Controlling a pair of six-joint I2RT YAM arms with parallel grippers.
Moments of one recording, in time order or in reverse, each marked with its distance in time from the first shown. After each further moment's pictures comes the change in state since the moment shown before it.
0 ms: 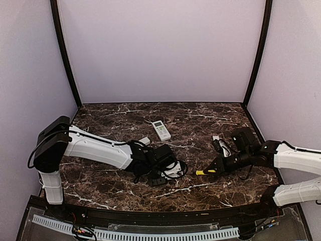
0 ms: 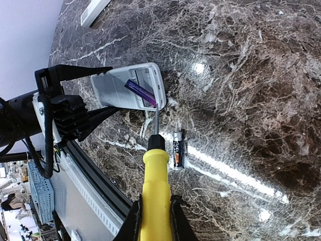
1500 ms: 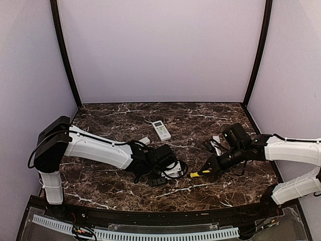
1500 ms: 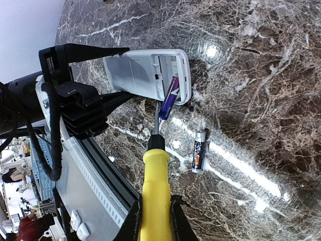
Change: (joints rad) left arm 0.000 0.004 0.003 -0.001 -0.002 0.000; right arm 0.005 0.183 0.101 -0.013 -0.114 -0.110
